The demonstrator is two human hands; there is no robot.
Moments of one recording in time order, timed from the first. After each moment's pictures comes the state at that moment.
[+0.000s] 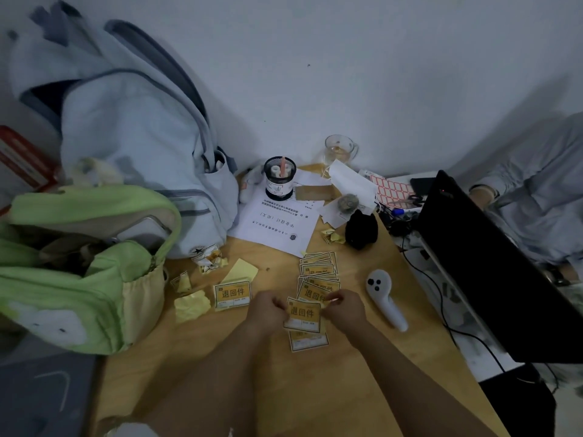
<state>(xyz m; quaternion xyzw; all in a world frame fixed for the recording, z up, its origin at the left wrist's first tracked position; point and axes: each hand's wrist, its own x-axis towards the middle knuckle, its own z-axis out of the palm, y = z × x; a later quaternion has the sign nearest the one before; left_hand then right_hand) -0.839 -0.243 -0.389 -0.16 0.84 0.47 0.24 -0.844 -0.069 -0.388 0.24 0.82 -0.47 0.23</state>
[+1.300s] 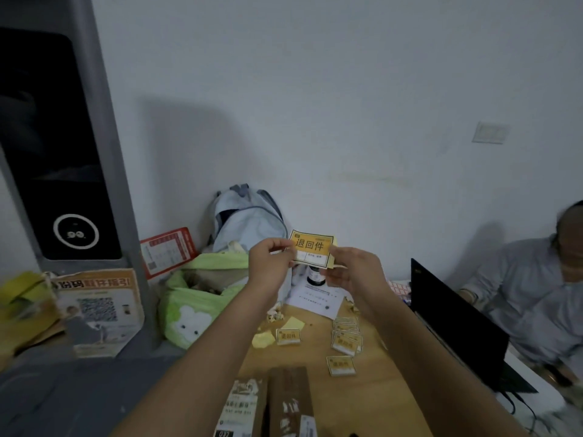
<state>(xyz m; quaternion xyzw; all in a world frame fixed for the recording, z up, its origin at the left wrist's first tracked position) -0.617 -0.334 -0.057 -0.09 0.65 0.73 -0.18 -0.621 -0.183 -0.049 -0.02 0.66 -0.75 0.01</state>
